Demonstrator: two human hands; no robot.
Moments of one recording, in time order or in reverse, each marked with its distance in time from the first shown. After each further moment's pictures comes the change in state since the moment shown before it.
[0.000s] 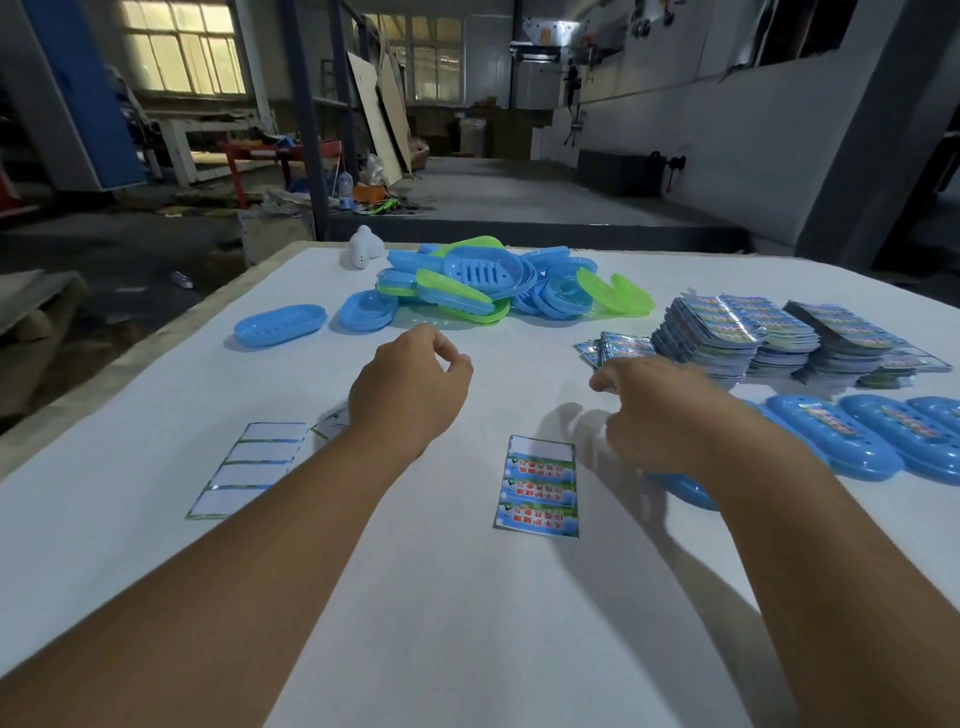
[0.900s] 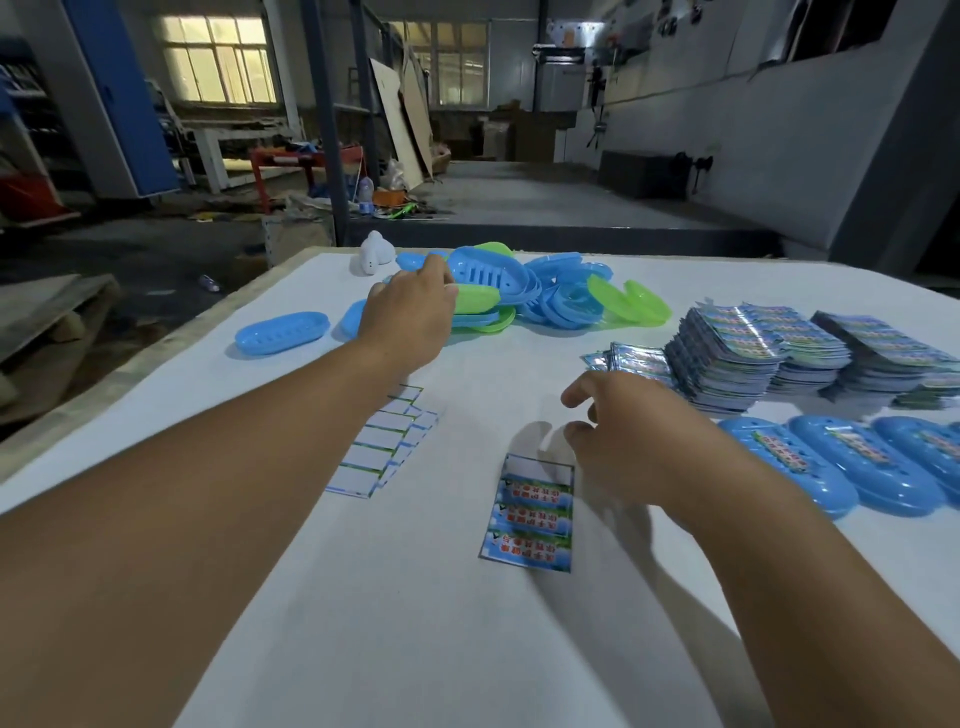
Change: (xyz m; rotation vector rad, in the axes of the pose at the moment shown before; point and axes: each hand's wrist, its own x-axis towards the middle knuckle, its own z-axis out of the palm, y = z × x) left_hand 0.100 0.005 0.011 0.280 0.086 0.306; right_hand 0.018 -0.005 0.021 0.192 0.087 -0.088
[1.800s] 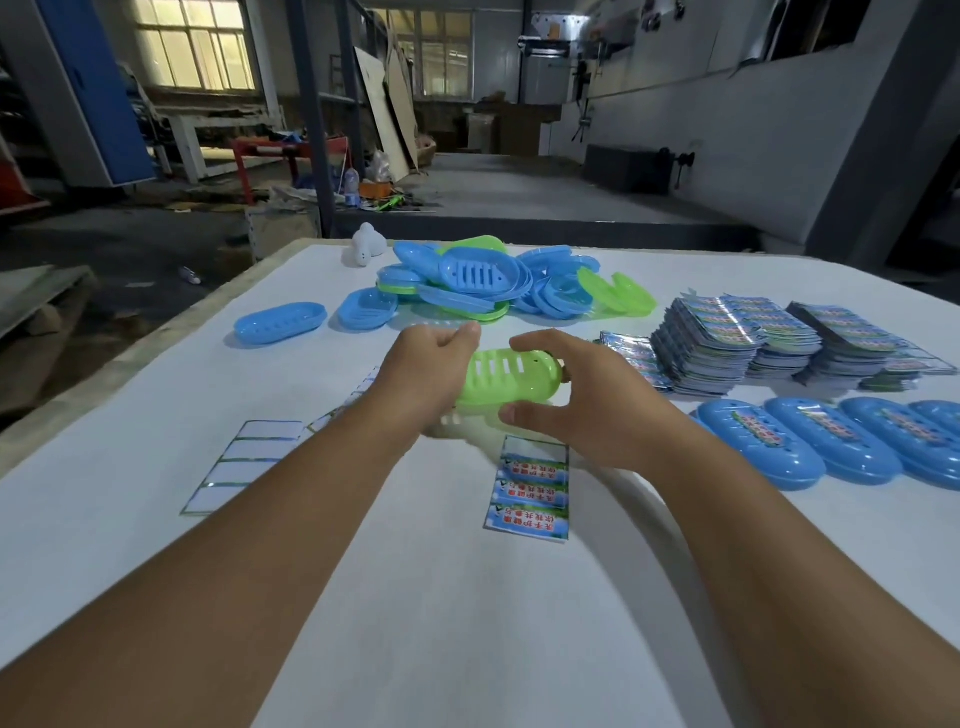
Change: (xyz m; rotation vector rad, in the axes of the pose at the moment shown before) left_hand -0.089 0.039 -0.028 -0.897 -0.237 -0.480; right_hand 0.010 0.000 0.012 0.270 0.098 -0.281
